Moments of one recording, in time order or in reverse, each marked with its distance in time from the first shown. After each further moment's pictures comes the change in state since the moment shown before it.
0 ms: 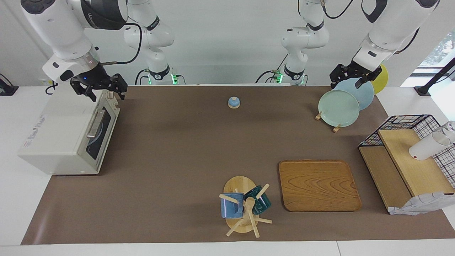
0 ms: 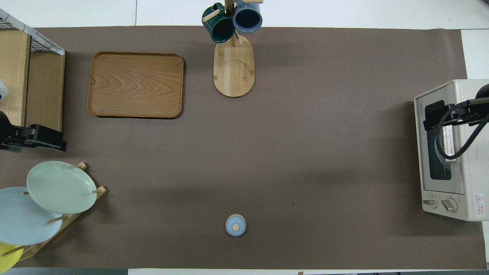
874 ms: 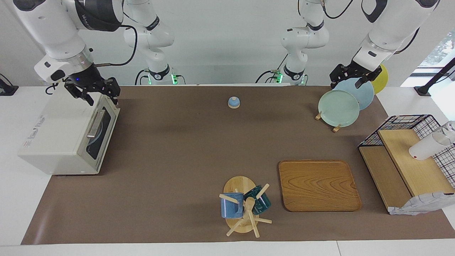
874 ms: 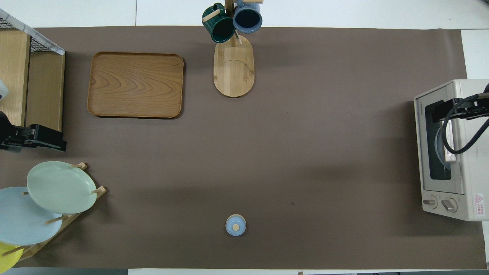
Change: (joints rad) left arm 0.000 0.000 0.000 0.000 0.000 0.000 0.000; right arm -0.018 -0.002 -0.009 -0.022 0.003 0.077 -0.001
